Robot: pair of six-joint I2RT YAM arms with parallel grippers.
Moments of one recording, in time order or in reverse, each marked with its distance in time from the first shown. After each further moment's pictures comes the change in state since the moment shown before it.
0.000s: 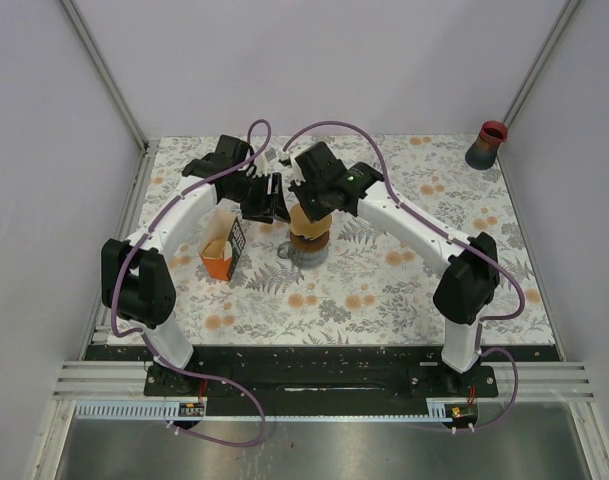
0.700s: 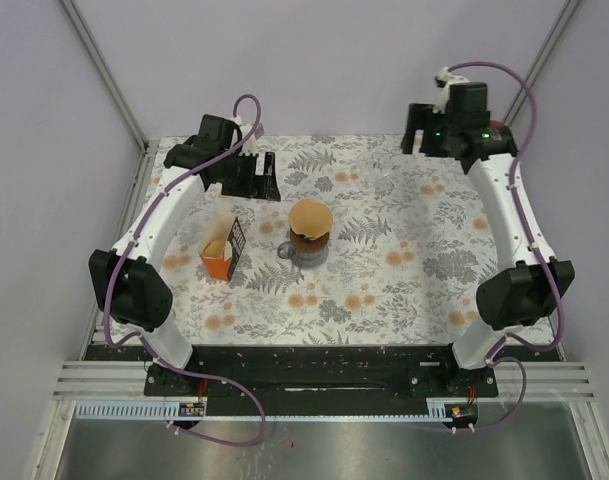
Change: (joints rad) left arm 0.026 -0.028 0.167 -0.073 -0.151 0.121; right arm -0.566 -0.207 0.032 0.025 -0.100 0.068
